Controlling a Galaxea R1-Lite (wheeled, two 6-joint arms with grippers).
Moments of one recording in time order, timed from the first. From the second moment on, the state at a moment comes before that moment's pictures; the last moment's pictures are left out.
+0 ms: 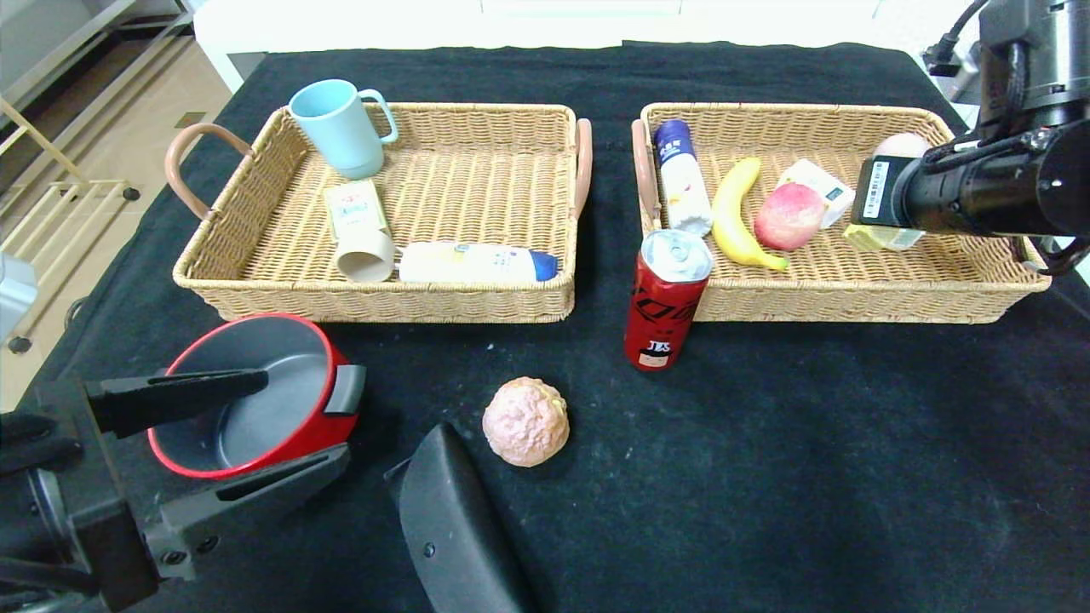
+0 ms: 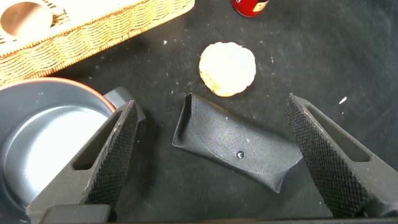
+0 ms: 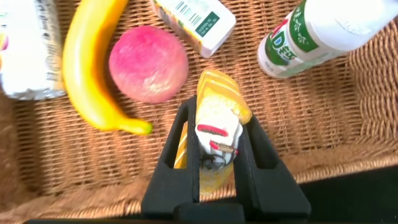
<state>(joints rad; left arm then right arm) -0.34 1.01 -0.67 -0.12 -0.28 0.11 0.34 1.75 -1.65 0.25 -0.47 0.24</state>
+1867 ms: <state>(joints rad) -0.34 1.01 -0.67 -0.12 -0.28 0.11 0.31 1.79 -1.66 0.17 -0.47 0.20</state>
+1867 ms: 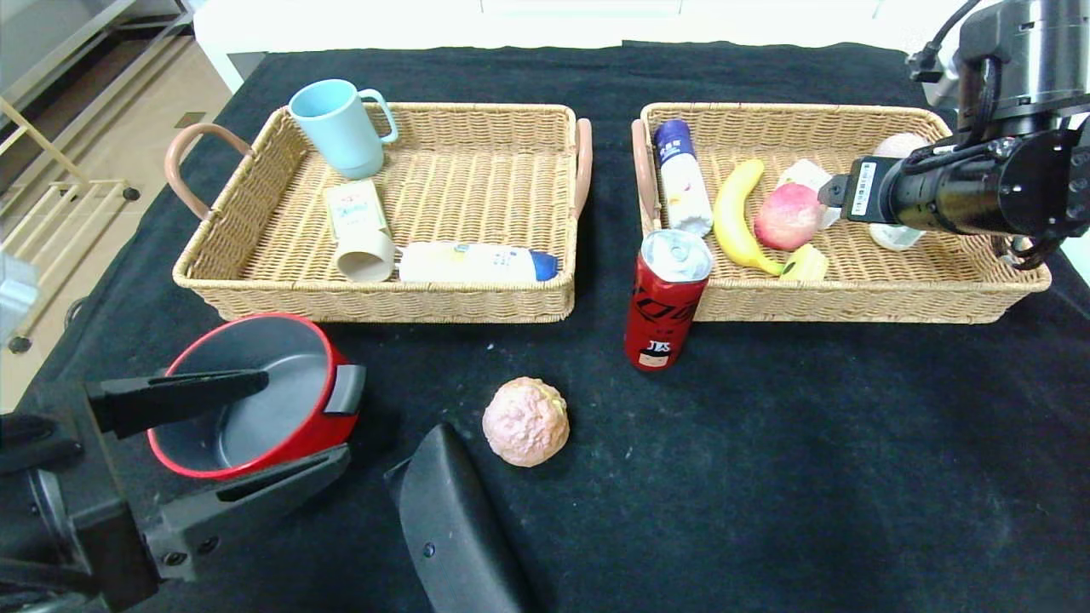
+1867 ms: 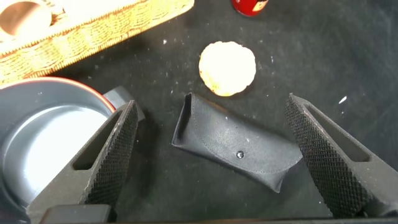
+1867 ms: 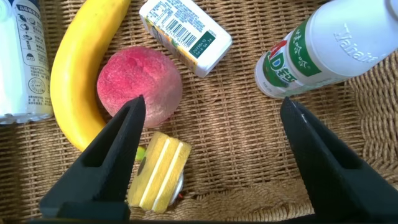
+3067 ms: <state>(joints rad) -0.35 1.01 -0.67 -0.12 -0.28 0.11 0.54 1.41 -1.12 0.16 -0.25 0.09</state>
